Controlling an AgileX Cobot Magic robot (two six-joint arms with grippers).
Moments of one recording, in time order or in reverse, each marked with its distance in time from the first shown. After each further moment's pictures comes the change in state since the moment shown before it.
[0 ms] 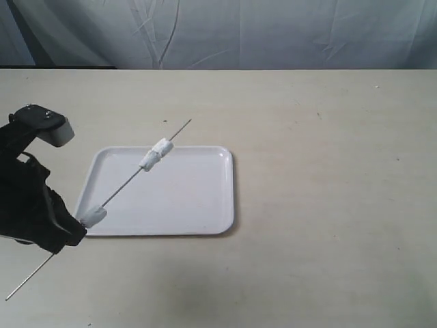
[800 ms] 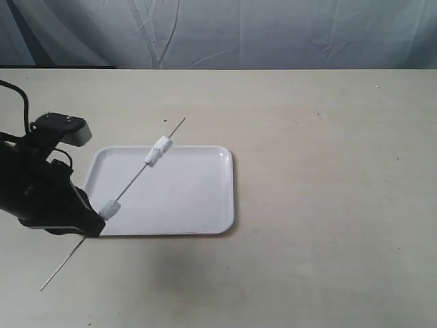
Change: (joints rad) left arm 0.000 0.156 0.019 -0.075 -0.179 -0.004; right arm 0.007 0.155 -0.256 -1.003 -0.706 1.347
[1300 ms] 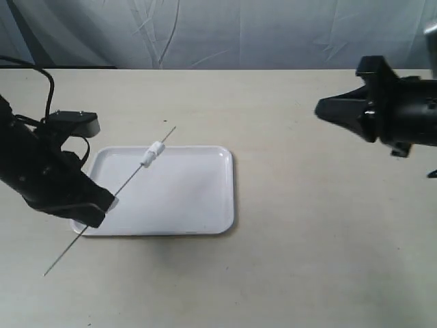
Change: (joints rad) left arm 0.000 0.147 -0.122 0.107 0.069 -0.186; right arm 0.029 1.199 -0.349 -0.416 -0.470 0.741
